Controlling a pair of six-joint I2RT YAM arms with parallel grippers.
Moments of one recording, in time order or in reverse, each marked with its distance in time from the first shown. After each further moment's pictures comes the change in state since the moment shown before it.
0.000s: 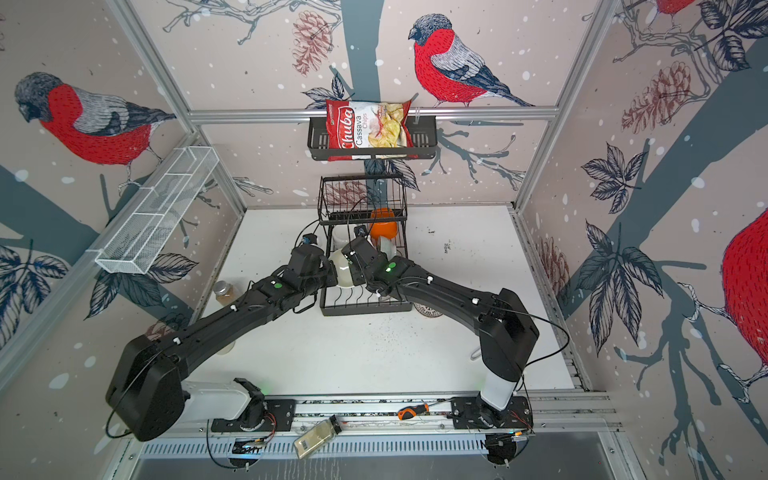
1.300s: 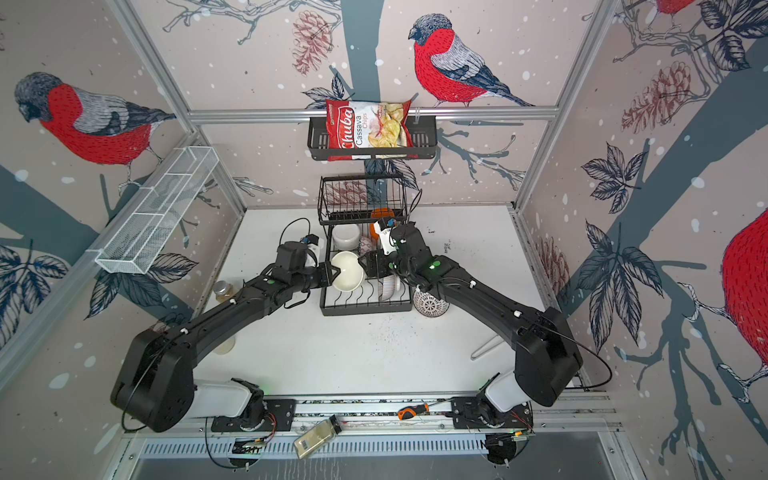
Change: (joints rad) left arm 0.177 0.039 -0.059 0.130 0.470 0.079; right arm -0.233 -0.239 -0.259 0.261 -0.610 -0.053
